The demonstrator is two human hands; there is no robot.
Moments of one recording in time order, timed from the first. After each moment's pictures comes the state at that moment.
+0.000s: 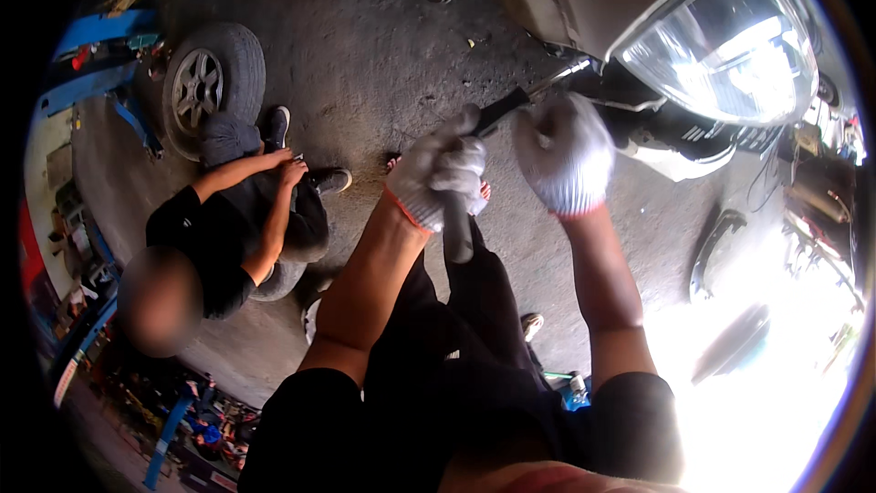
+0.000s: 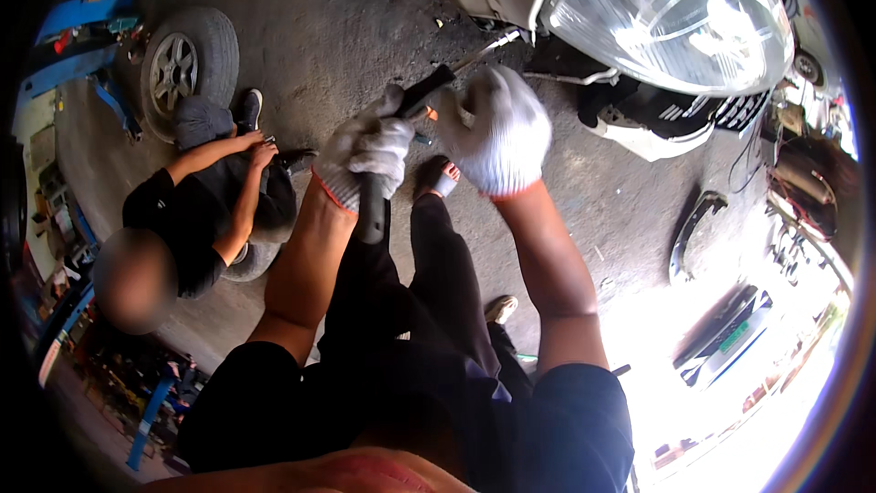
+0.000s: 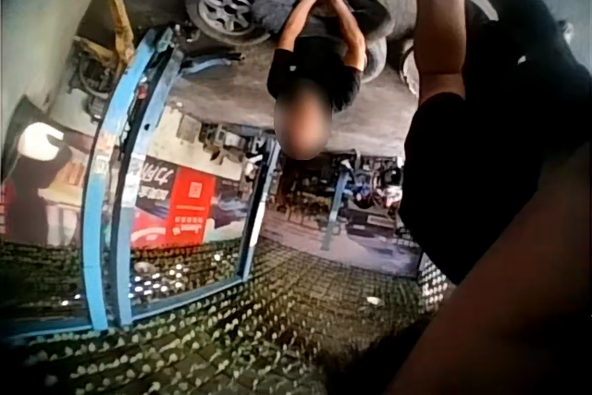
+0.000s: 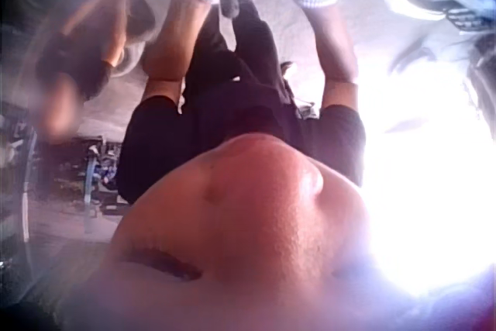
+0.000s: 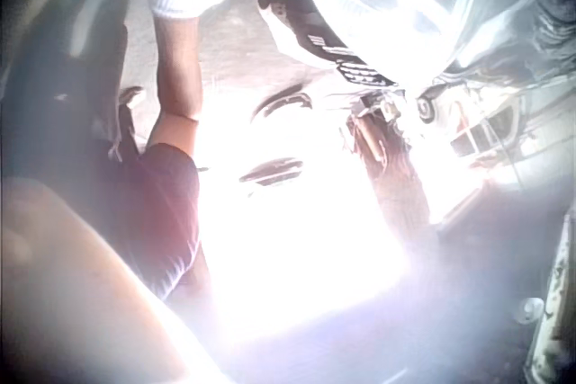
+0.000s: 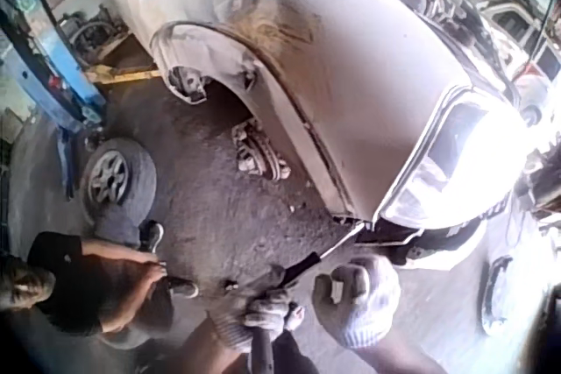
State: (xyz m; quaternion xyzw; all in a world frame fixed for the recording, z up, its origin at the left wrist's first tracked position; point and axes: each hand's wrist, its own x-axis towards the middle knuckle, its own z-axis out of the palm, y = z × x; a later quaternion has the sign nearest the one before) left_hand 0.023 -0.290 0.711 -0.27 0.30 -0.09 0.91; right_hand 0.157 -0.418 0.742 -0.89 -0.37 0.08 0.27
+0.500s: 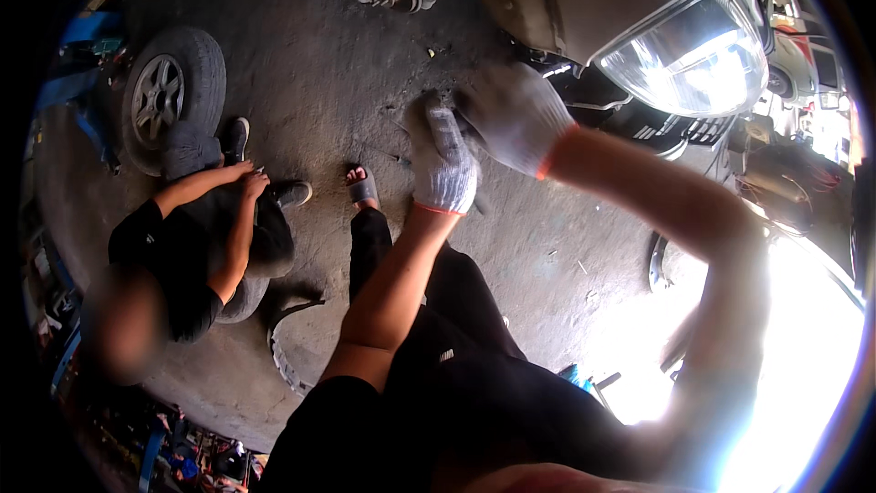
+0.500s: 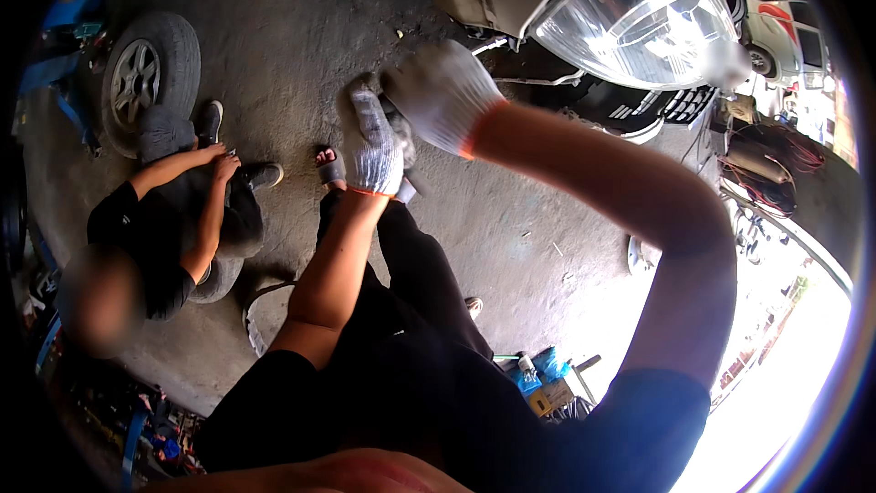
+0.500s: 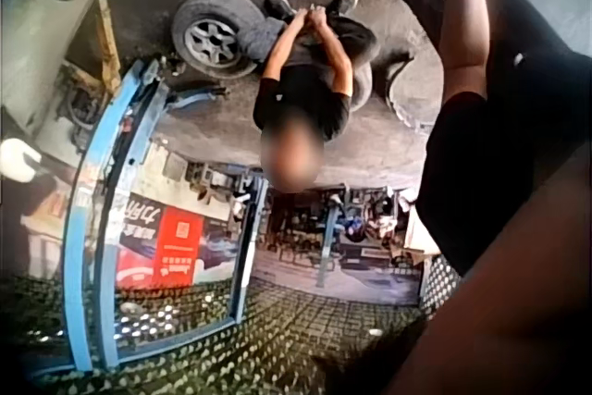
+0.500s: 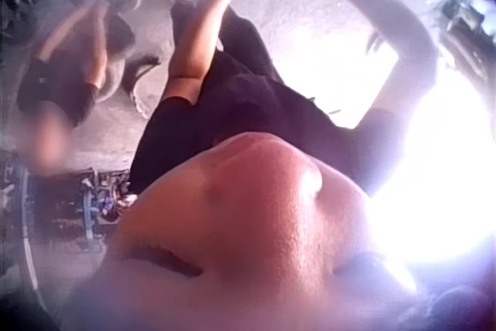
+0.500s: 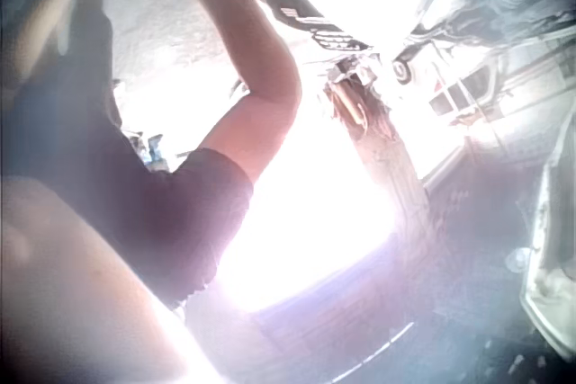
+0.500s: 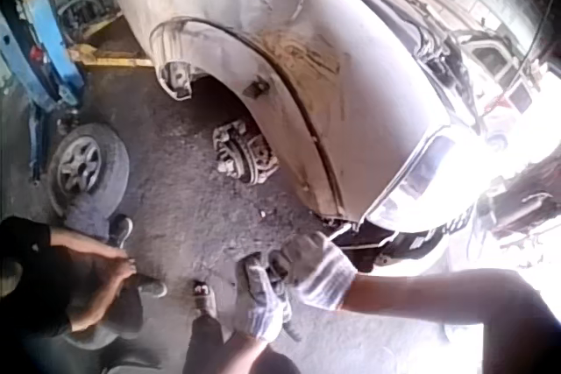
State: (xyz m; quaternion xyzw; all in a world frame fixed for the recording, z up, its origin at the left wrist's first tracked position) left_hand 0.039 -0.340 0.686 0.41 0.45 0.26 0.75; right_hand 0.180 -0.357 0.749 -0.68 -0.71 0.13 -0.13
